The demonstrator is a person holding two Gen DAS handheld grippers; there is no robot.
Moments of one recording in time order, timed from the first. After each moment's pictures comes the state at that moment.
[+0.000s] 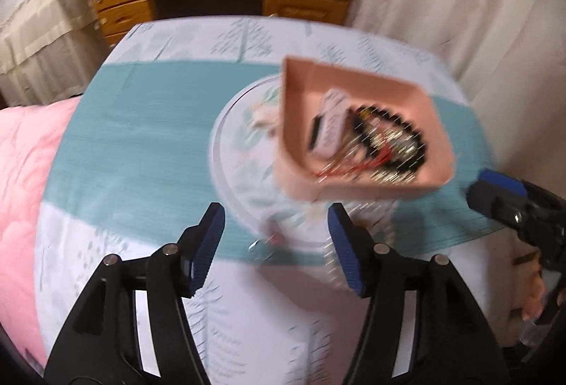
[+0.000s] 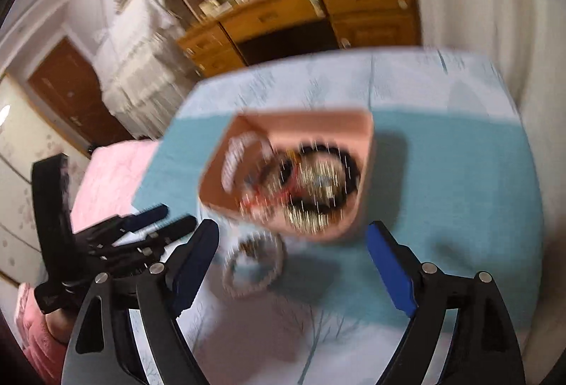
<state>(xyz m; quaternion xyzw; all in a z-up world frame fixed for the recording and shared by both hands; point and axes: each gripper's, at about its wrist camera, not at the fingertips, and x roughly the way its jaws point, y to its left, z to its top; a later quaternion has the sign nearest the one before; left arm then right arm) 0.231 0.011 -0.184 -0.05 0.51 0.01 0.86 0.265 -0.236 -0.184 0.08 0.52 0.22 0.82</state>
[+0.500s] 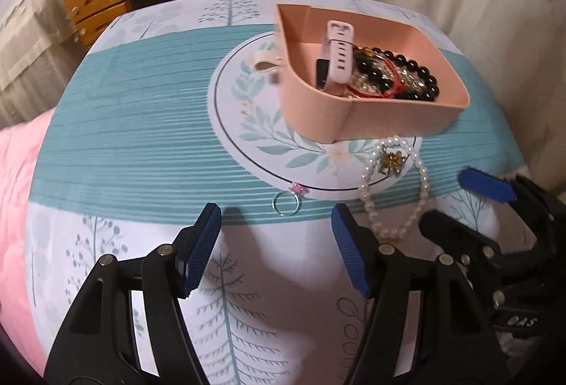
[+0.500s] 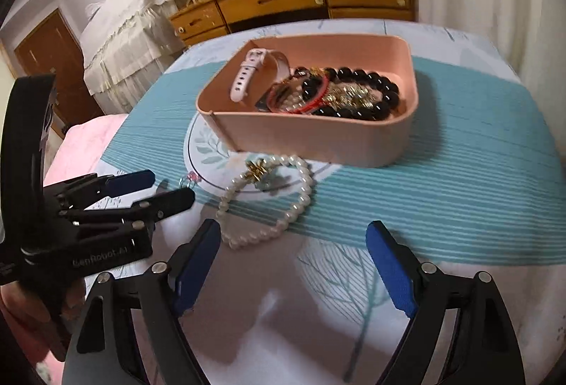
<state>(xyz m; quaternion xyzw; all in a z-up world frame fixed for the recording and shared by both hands) 0.201 0.021 -0.230 0.00 0.51 -0.06 0.86 0.189 -0.169 -0.256 0.02 0.49 0.19 0.85</state>
